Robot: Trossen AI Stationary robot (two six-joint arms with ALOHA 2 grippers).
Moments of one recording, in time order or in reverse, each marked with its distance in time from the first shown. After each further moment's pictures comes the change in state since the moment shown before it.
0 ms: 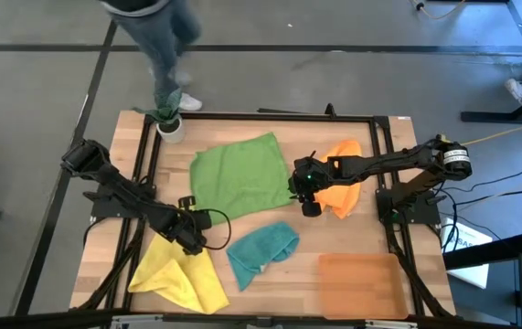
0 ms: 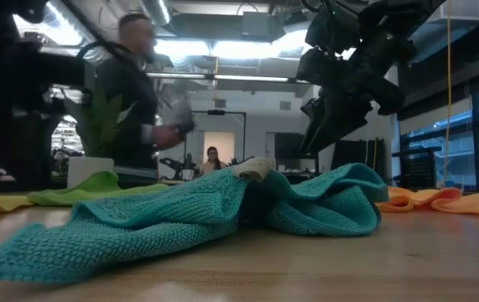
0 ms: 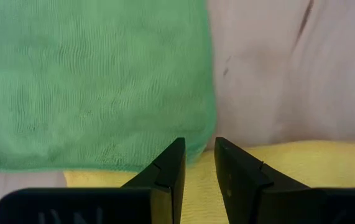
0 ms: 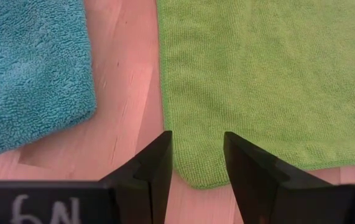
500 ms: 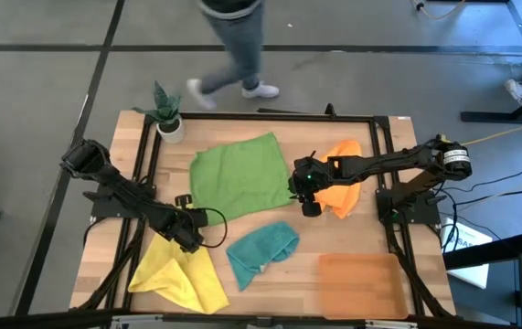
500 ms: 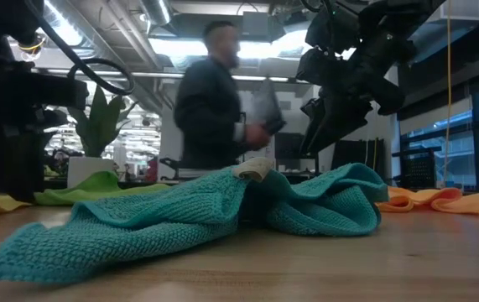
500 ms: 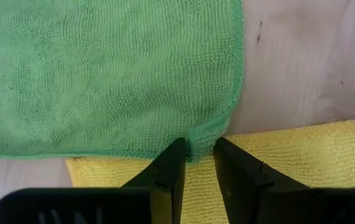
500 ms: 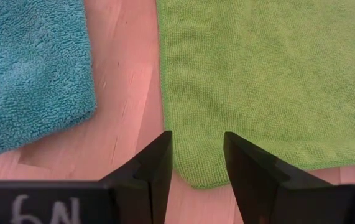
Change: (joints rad) left arm 0.001 -0.001 -0.073 0.033 -0.010 -0.007; right arm 0.000 0.000 0.000 0.000 0.000 0.000
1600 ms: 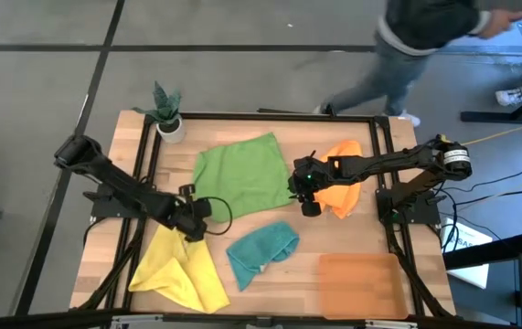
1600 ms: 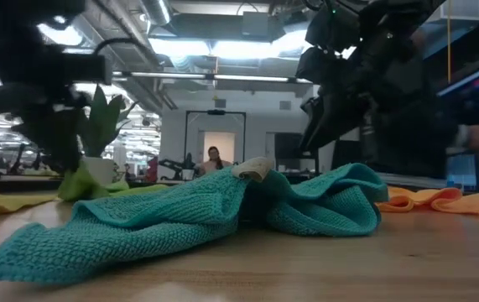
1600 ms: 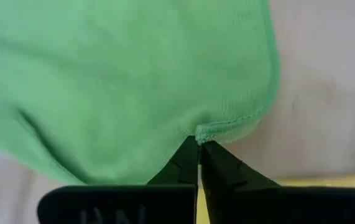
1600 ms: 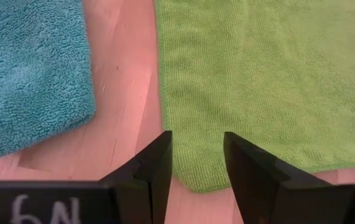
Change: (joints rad) left arm 0.133 -0.110 0.037 -0.019 -0.088 0.185; right arm -0.001 -0.009 0.001 0.005 0.002 0.001
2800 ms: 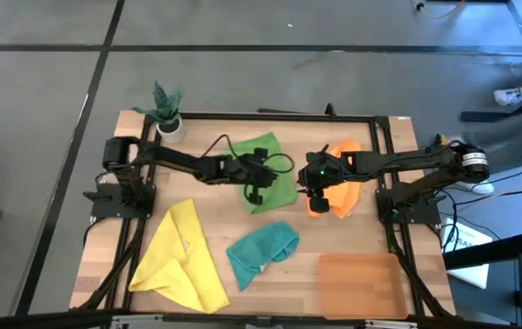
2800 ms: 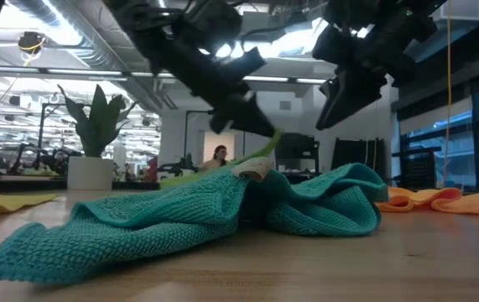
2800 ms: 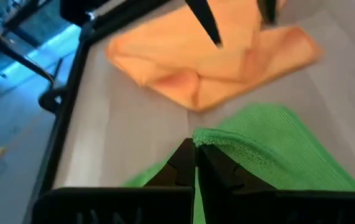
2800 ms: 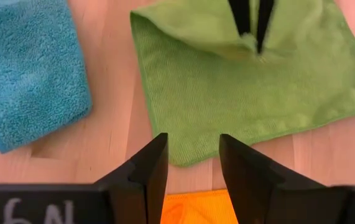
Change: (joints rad) left arm 0.533 0.438 0.370 0.848 0.325 1.061; right arm -0.001 -0.162 0.001 -0.153 0.063 0.082
